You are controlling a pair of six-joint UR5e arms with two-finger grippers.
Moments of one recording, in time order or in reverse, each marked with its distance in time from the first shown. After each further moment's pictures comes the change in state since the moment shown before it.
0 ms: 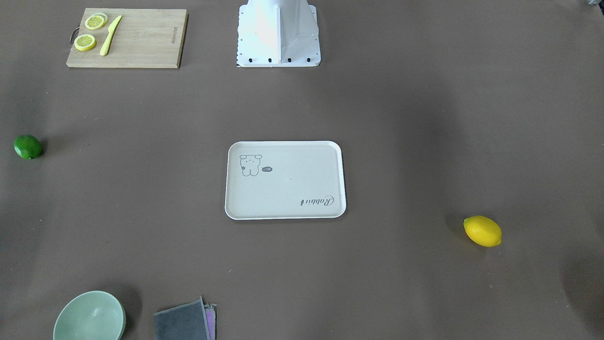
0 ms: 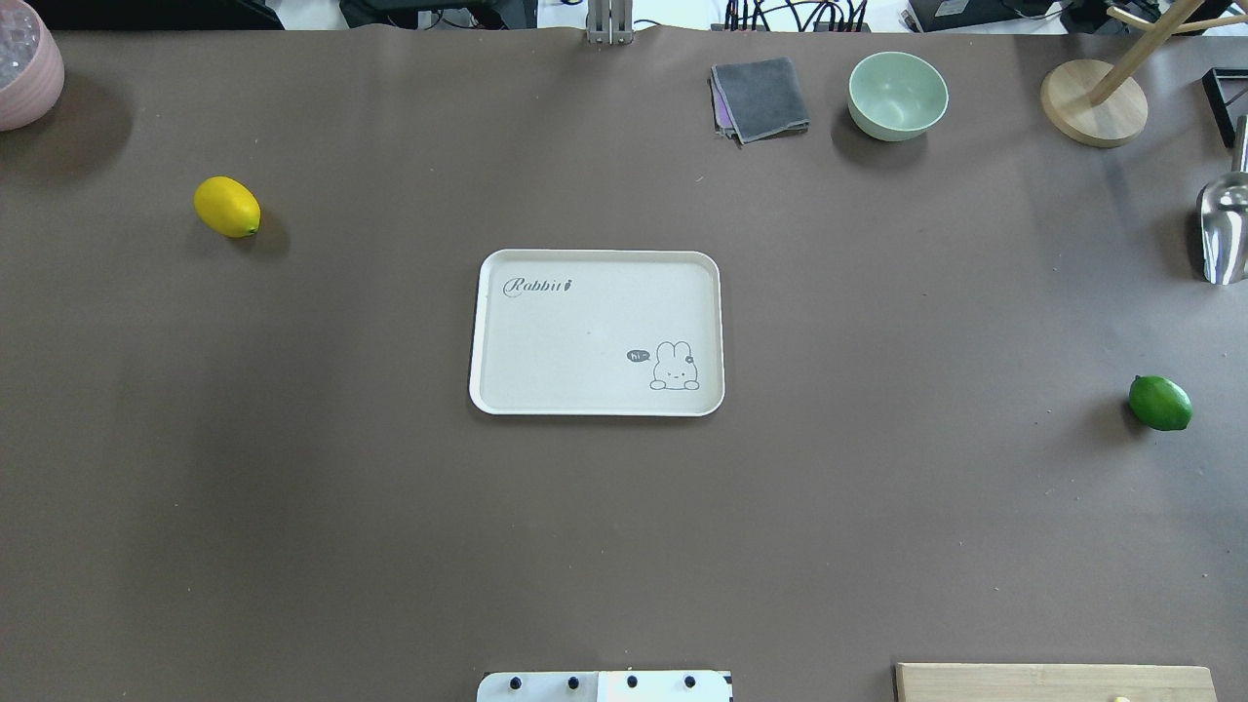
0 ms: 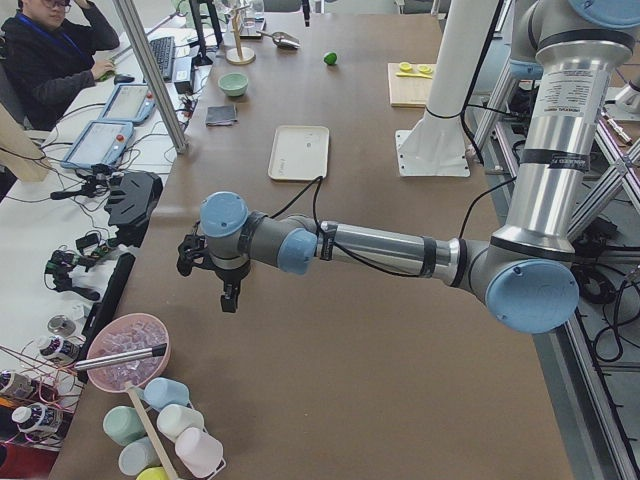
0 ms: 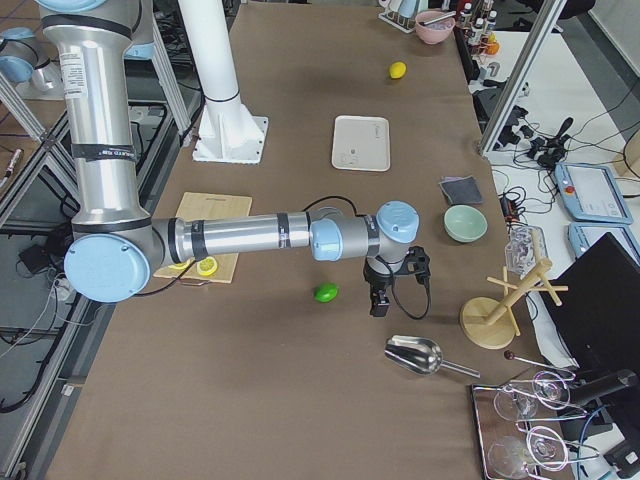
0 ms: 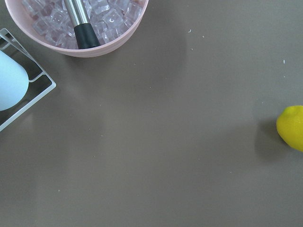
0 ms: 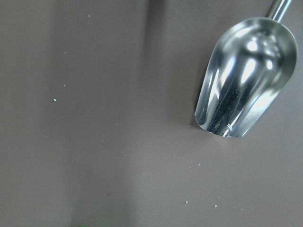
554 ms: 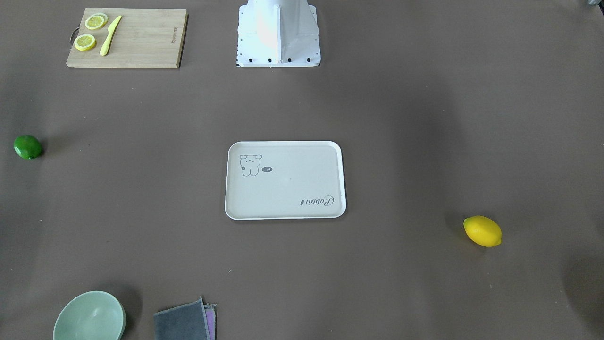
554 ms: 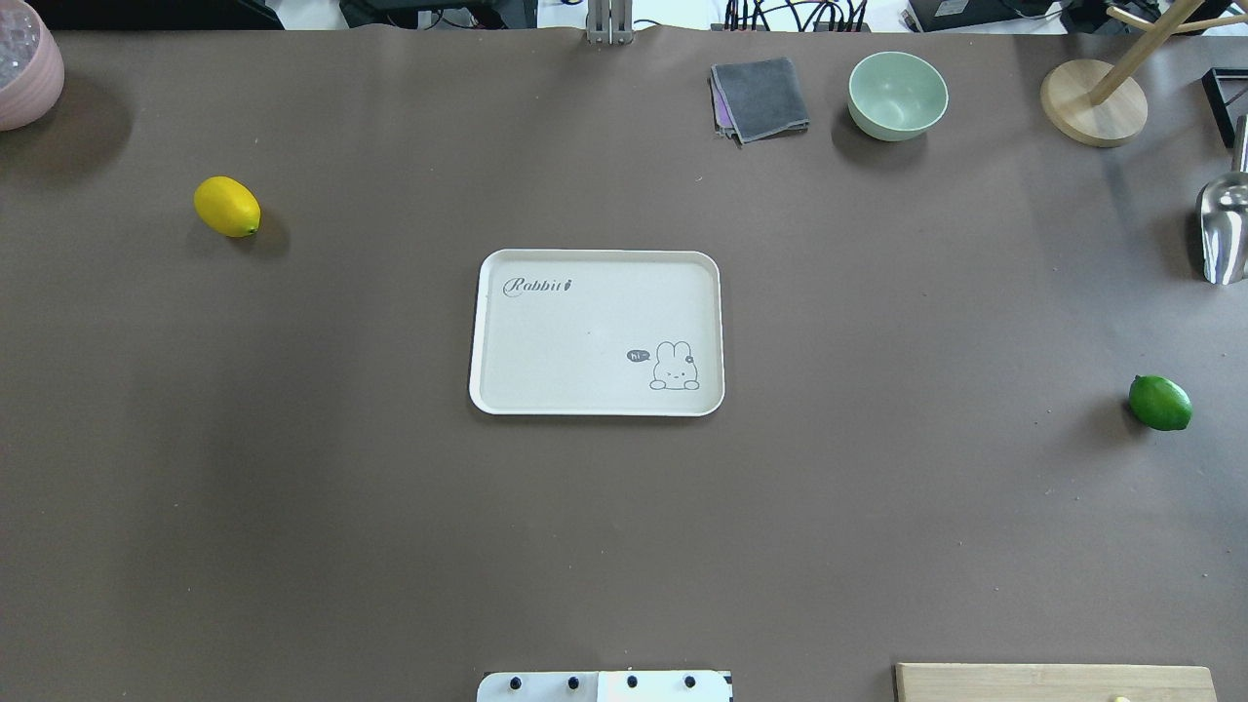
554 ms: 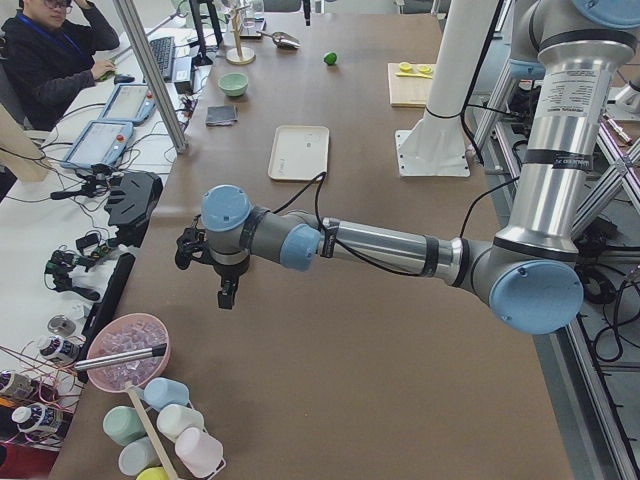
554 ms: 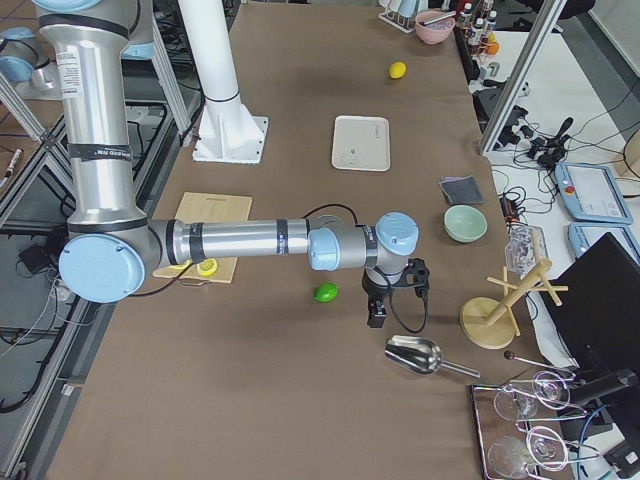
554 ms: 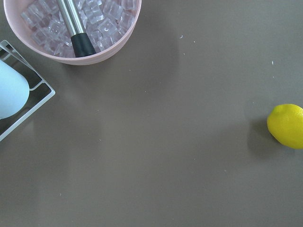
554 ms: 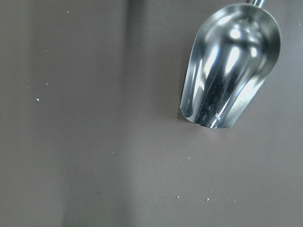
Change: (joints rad) left arm -0.022 0.005 -0.038 0.002 0.003 0.033; right arm 0.008 -0.014 -0.014 0.010 0.002 0.035
